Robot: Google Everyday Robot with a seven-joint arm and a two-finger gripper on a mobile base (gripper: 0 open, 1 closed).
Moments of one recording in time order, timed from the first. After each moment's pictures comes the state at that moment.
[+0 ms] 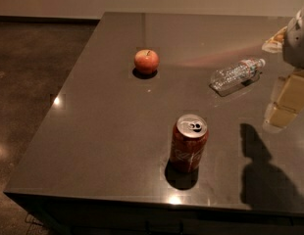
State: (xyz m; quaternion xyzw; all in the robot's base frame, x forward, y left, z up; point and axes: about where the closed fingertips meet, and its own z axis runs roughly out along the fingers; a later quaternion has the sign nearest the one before) arm 0.438 -0.217 0.976 -0.60 0.78 -0.03 0.16
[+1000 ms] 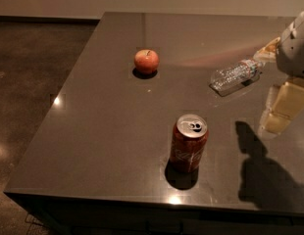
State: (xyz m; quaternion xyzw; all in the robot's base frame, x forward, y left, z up) arm 0.440 -0.208 0.957 -0.62 0.77 0.01 0.16
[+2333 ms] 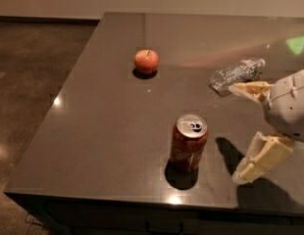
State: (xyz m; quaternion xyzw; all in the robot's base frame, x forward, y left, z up) arm 0.386 -0.155 0.916 -0.63 0.70 0.12 0.30
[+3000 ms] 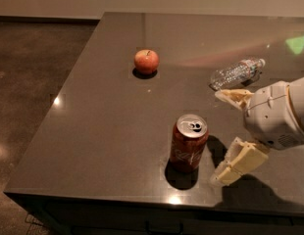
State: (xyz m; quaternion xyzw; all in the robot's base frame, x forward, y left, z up) arm 0.390 -0.127 0.900 -0.61 0.71 0.13 0.32
